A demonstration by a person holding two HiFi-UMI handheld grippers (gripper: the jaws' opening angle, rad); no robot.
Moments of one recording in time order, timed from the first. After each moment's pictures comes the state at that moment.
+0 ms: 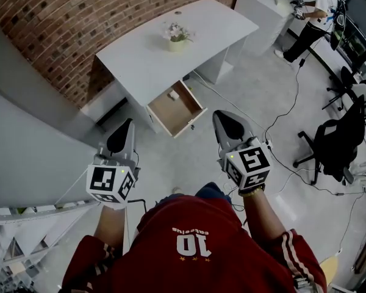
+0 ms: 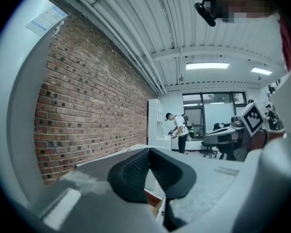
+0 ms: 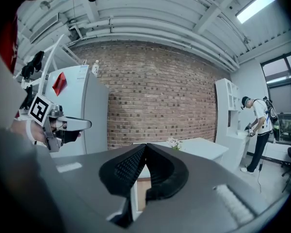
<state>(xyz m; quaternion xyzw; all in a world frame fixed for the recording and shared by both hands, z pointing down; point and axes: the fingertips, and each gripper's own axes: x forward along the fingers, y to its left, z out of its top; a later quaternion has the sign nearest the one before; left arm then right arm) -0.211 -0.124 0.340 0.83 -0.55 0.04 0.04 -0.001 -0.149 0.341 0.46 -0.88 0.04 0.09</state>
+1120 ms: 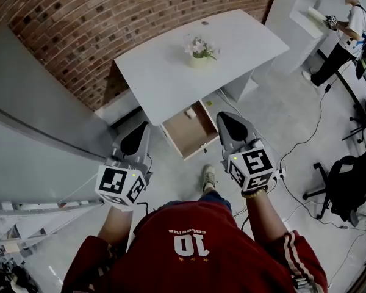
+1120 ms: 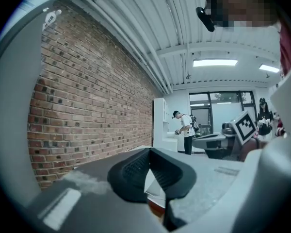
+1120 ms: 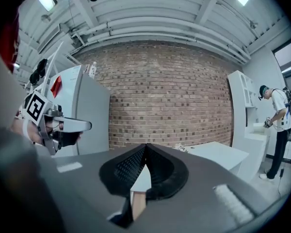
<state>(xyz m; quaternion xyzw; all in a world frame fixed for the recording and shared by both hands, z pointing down) -0.189 -0.232 0.347 0.81 -0.58 0.03 0.05 -0.016 -0.290 0.358 0.39 -0.92 0.04 0.07</state>
